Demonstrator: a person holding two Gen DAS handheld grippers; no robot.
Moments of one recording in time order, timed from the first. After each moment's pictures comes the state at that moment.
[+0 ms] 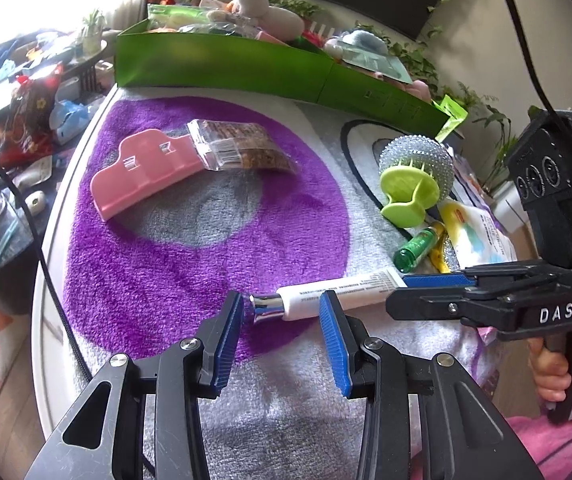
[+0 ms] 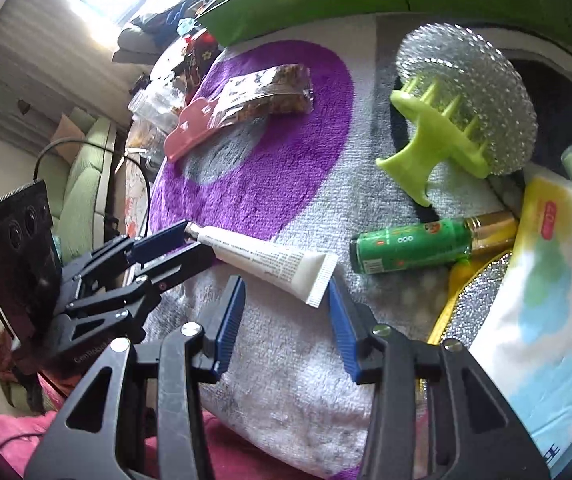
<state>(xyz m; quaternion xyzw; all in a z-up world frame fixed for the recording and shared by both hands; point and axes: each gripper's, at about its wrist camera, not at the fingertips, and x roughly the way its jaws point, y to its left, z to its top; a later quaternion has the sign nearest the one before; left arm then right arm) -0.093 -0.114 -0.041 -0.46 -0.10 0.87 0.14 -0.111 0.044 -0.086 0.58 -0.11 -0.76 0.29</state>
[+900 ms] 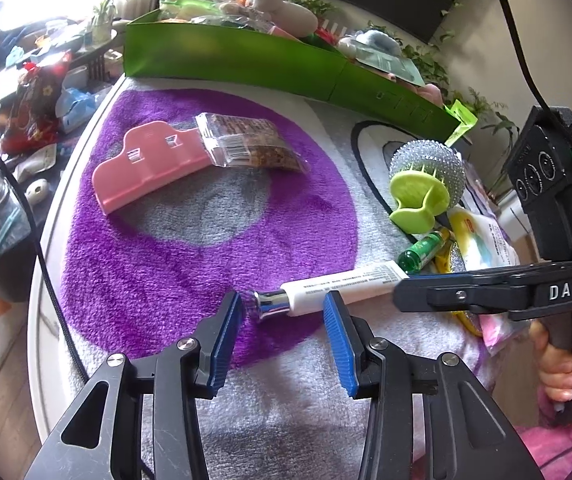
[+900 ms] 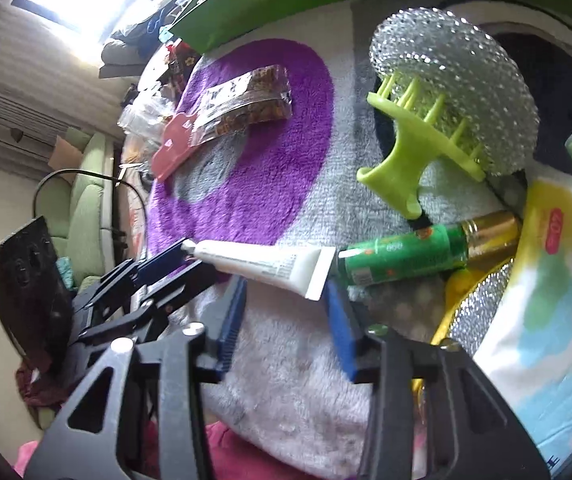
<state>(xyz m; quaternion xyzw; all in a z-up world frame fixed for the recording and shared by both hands) -0.097 -0.115 -0.045 -0.47 -0.12 0.86 0.12 -0.125 0.051 -0.085 0.61 -0.14 -0.73 0.28</state>
